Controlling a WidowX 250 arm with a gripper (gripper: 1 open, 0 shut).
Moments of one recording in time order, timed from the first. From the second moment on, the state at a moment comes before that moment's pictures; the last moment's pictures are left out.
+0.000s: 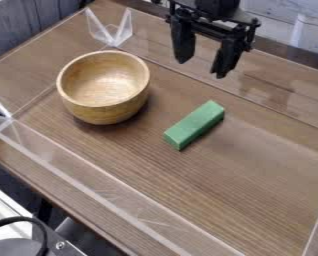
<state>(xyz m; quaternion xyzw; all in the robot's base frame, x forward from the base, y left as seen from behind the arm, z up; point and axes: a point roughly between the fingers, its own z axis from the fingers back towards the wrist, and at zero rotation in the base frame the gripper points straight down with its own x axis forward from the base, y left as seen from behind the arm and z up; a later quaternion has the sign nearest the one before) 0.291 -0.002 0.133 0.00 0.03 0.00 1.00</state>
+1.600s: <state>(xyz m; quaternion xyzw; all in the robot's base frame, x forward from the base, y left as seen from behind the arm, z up) 0.297 0.005 0.040 -0.03 0.05 -0.11 0.99</state>
